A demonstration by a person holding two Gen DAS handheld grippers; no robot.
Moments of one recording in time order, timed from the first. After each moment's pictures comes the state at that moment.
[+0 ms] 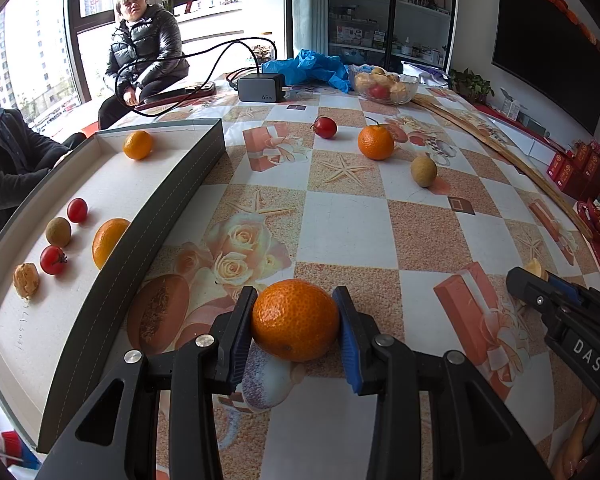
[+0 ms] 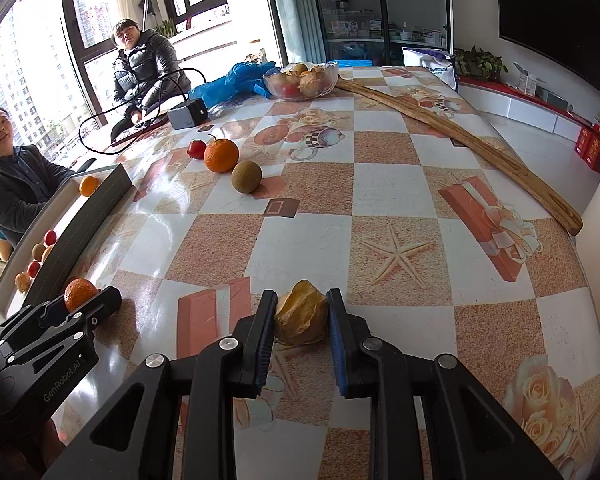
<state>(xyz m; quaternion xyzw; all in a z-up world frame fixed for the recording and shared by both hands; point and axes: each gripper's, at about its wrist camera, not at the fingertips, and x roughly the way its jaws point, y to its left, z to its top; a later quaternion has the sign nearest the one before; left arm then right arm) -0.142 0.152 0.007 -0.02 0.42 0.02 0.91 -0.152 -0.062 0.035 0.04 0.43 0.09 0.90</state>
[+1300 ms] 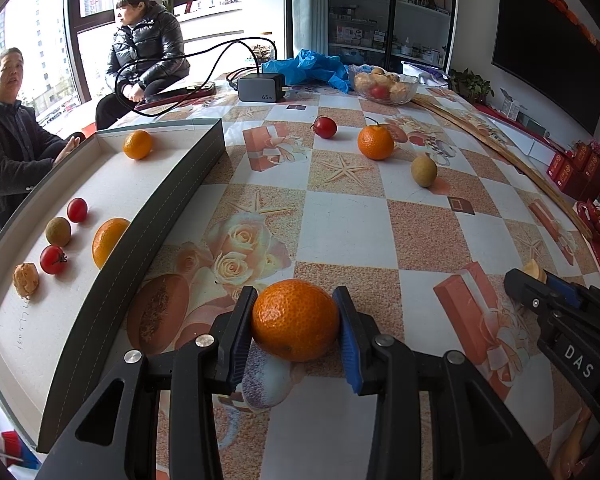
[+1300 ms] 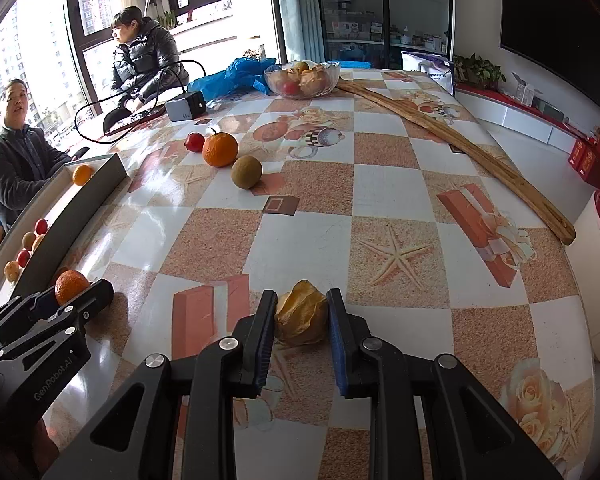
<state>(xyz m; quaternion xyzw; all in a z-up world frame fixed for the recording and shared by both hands) -0.143 0.153 0.006 -0.02 0.42 0.02 0.91 -0.152 -0.059 0.034 0.01 0.43 0.08 0.90</state>
